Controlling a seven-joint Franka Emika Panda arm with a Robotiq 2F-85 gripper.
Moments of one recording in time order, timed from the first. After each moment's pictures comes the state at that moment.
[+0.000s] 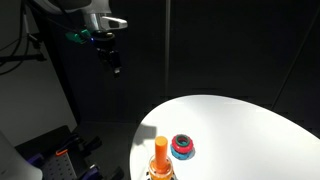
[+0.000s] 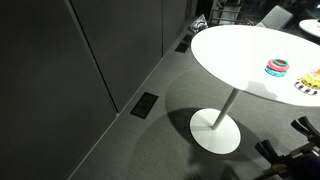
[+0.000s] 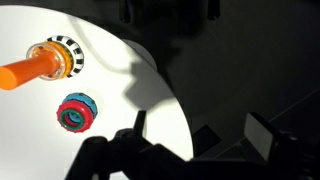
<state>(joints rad) -0.03 -0.51 0.05 -2.56 -0.02 2.06 0.08</state>
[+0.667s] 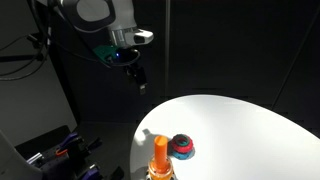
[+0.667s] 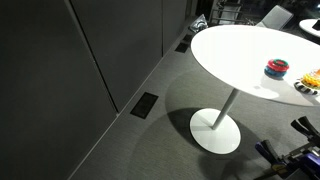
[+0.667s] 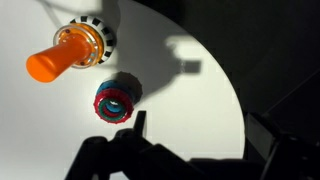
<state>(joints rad) -0.14 -0.35 -0.08 -2.55 -0.07 2.30 0.05</state>
